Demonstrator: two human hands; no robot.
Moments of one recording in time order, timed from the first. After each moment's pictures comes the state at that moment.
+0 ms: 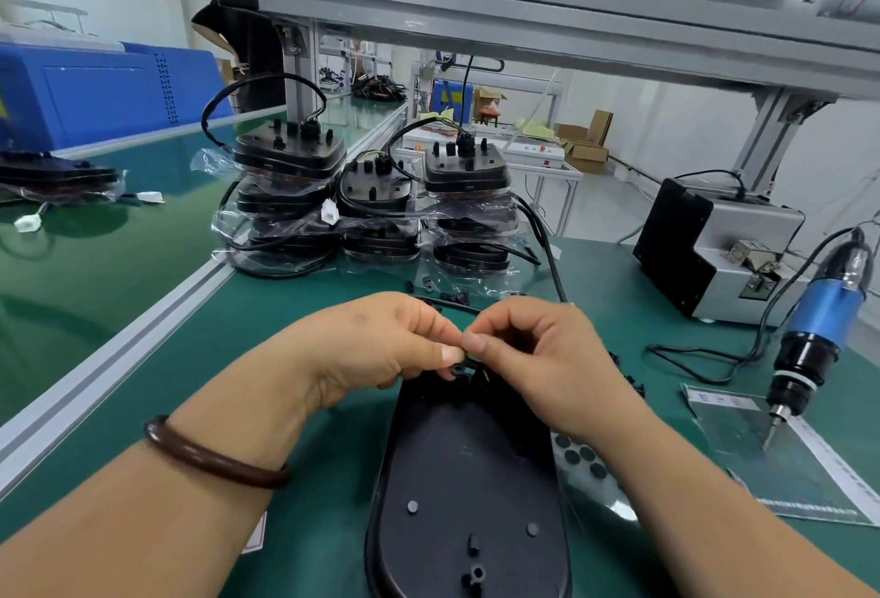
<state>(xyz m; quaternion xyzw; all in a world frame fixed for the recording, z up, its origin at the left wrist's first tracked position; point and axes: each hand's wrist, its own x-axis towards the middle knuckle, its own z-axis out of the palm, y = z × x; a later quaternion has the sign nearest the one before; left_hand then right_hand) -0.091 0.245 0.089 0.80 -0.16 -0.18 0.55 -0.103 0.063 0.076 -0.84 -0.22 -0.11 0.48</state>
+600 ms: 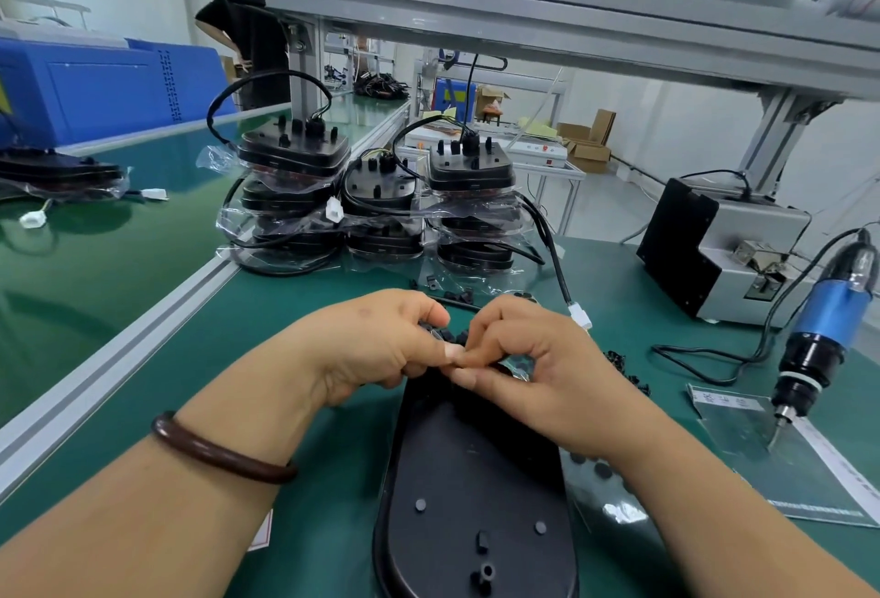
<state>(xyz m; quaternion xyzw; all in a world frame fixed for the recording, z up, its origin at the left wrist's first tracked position) -0.088 0.245 0.087 0.78 -0.12 -0.18 0.58 -0.104 0.058 0.076 -0.84 -0.36 -0.13 0.40</state>
